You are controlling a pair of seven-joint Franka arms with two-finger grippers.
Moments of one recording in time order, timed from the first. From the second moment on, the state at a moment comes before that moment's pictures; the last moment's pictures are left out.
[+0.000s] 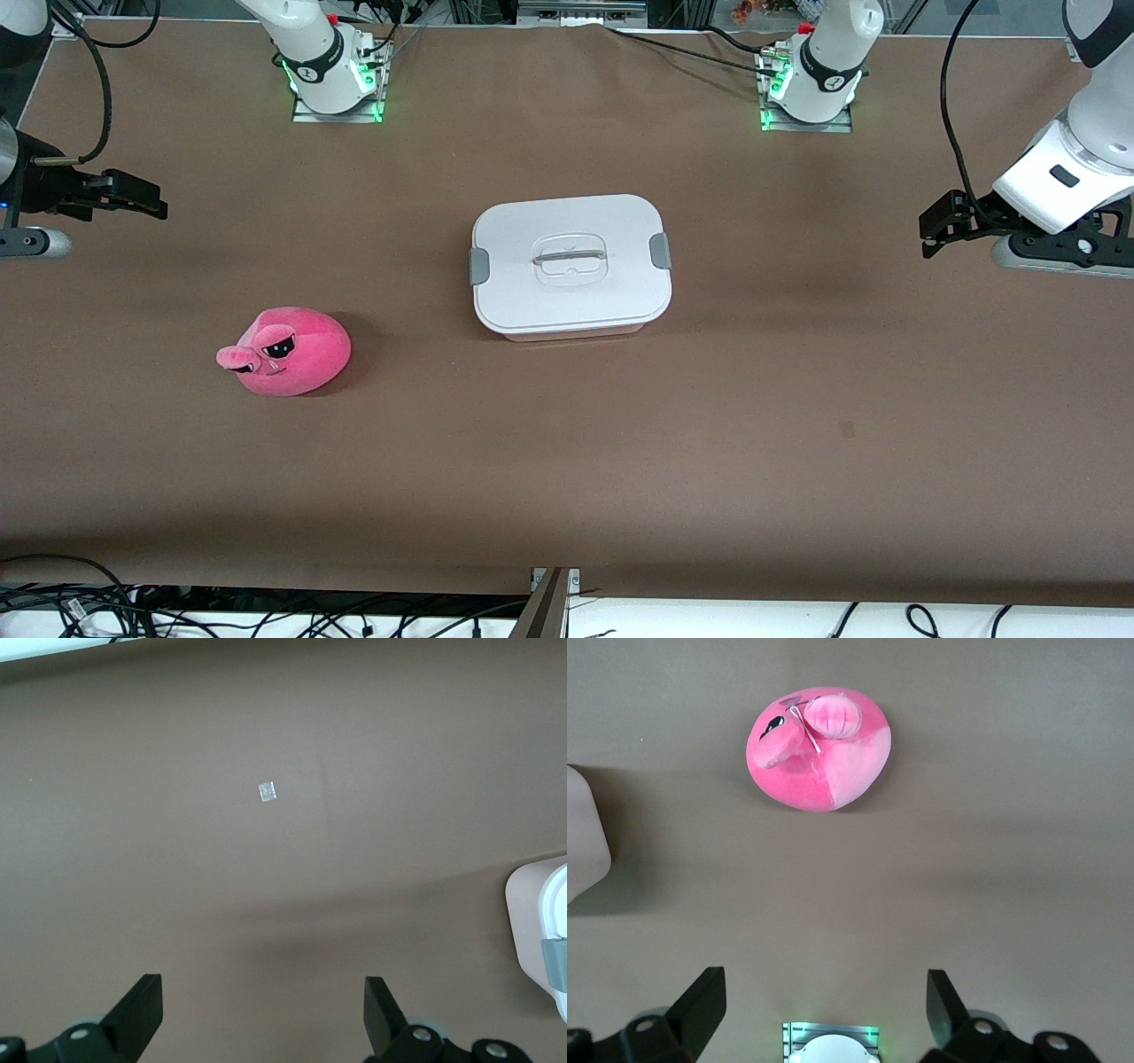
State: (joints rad) left arm -0.06 0.06 -0.05 -1.57 0.07 1.66 0.00; right arm 0.02 0.11 -0.04 -1.51 0.00 1.42 -0.06
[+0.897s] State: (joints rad) left arm -0.19 0.09 -0.14 -1.57 0.07 1.52 0.01; right arm 0.03 0.12 -0.04 -1.51 0.00 1.42 -0.06
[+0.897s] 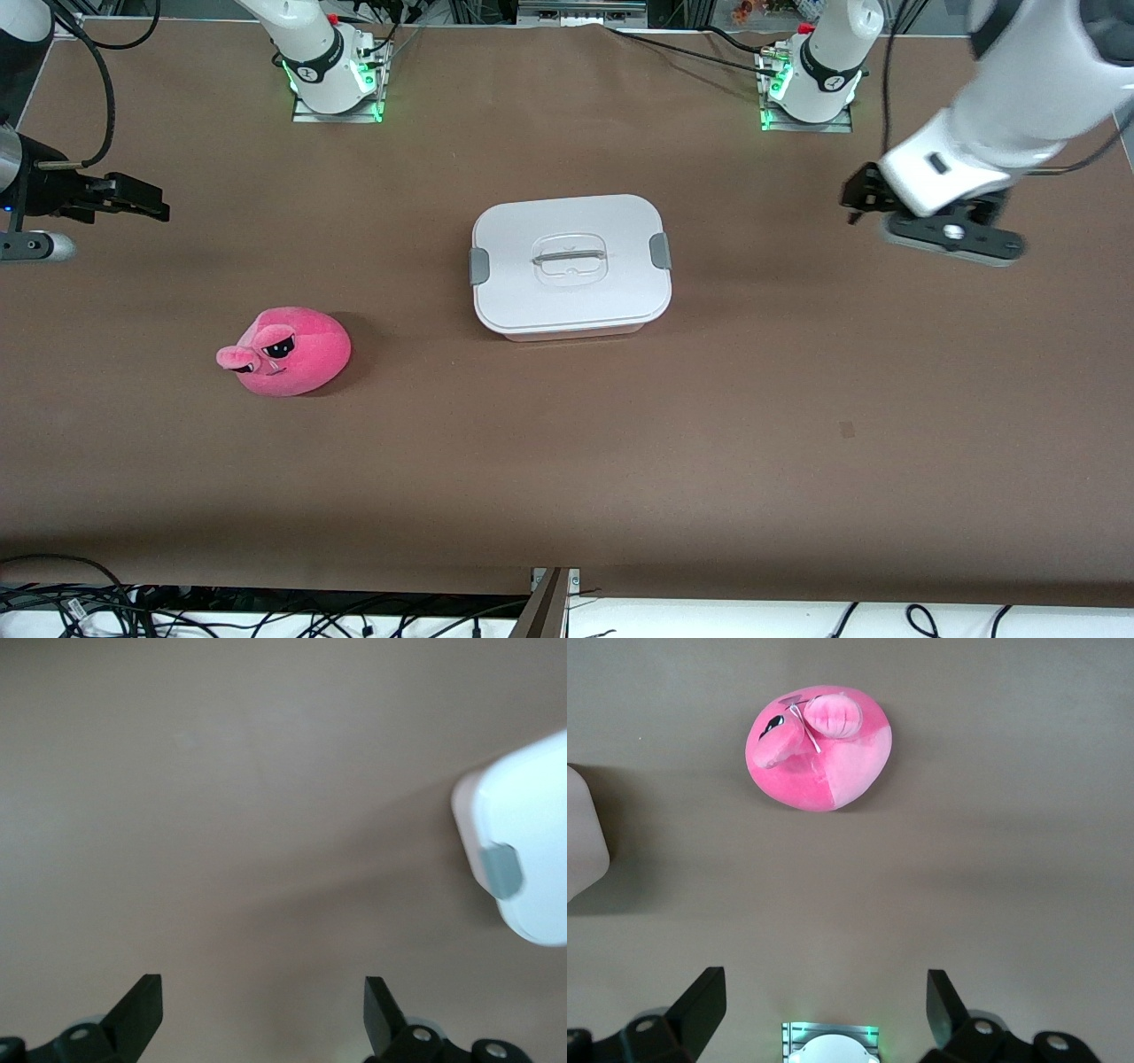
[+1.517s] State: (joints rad) left arm -0.41 0.30 -0.24 -1.57 0.00 1.65 0.15; right arm 0.03 0.24 -0.04 -1.51 0.00 1.47 -0.06
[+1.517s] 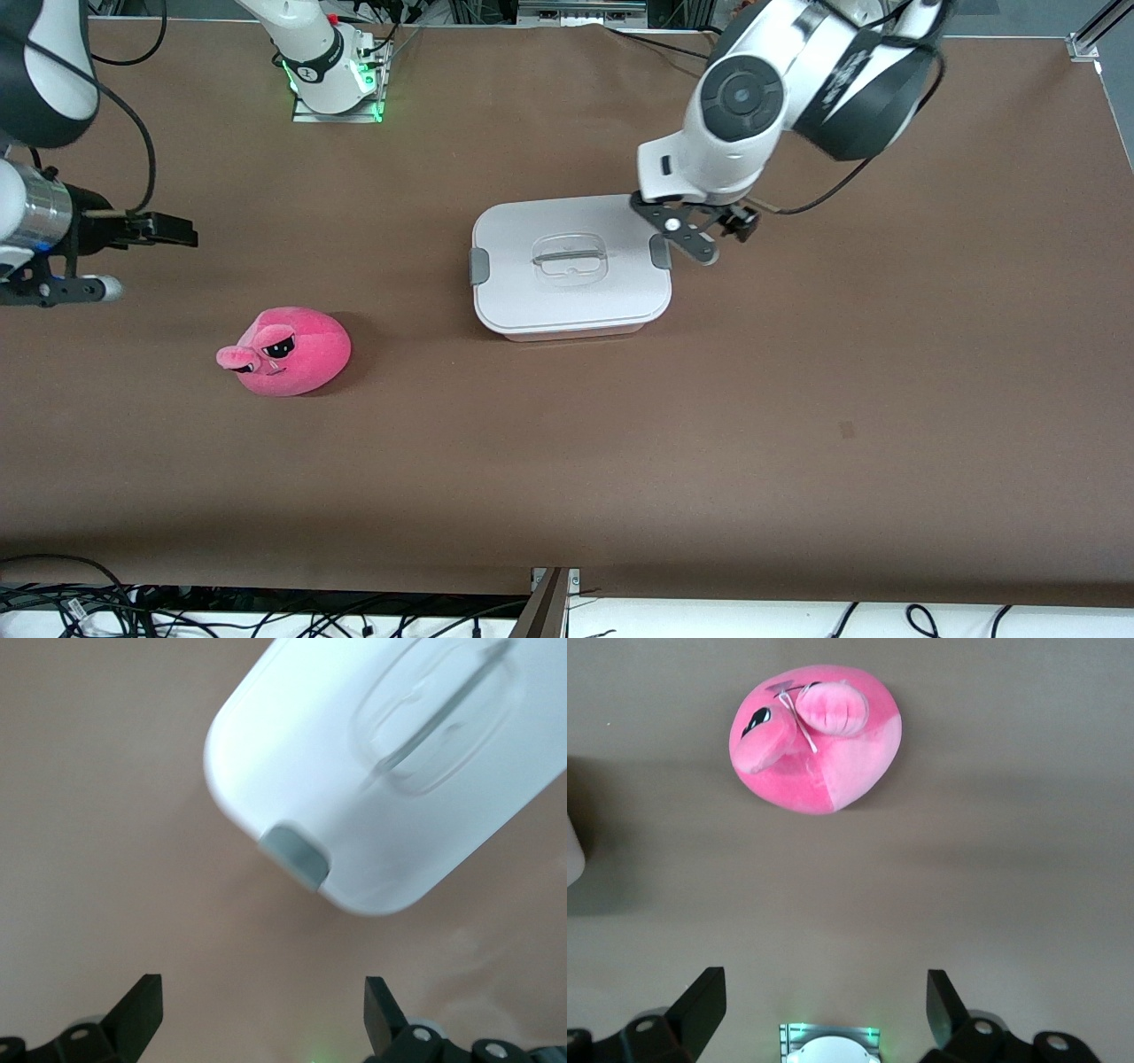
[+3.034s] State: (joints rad) left arm -0.51 0.57 -0.29 -1.55 -0.14 2.07 0.65; right arm 0.03 0.47 0.03 -1.76 0.00 2.15 -0.38
